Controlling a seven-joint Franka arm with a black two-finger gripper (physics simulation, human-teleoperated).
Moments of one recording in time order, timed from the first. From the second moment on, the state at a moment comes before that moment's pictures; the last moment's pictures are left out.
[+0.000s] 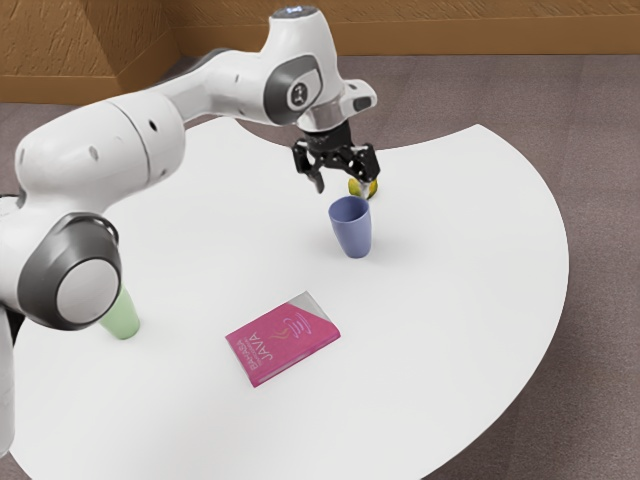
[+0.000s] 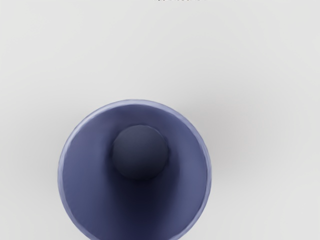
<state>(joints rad) -0.32 0.56 0.06 -1.29 -0.07 1.85 -0.20</state>
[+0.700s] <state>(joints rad) -0.32 0.70 0.01 -1.19 -0.03 1.89 -0.42</state>
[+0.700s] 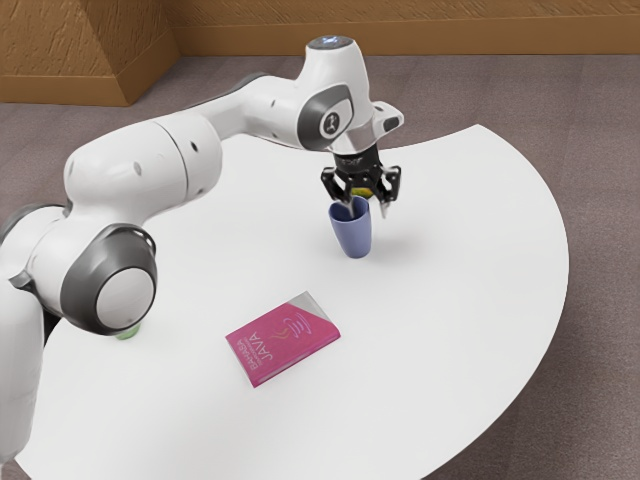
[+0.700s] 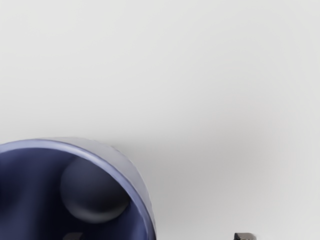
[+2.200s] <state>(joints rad) -0.17 0.06 0.04 -1.85 -0.01 1.81 -0.59</state>
